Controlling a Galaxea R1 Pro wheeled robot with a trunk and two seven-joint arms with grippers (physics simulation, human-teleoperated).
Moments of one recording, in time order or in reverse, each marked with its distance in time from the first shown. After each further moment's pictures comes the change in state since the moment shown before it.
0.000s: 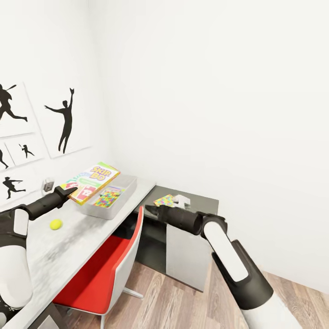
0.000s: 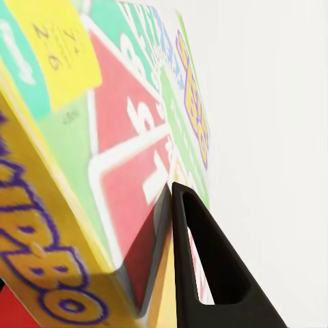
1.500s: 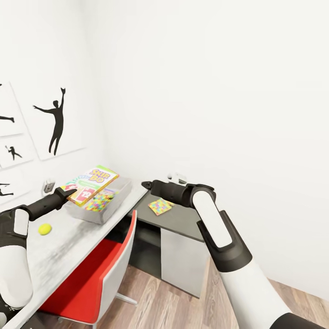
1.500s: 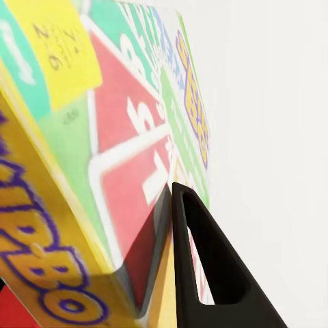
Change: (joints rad) left arm 0.000 -0.002 0.002 0.000 -0.001 0.000 0.063; right arm -0.202 0.141 -0.042 0.064 -0.013 0.066 -0.280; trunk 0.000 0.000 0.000
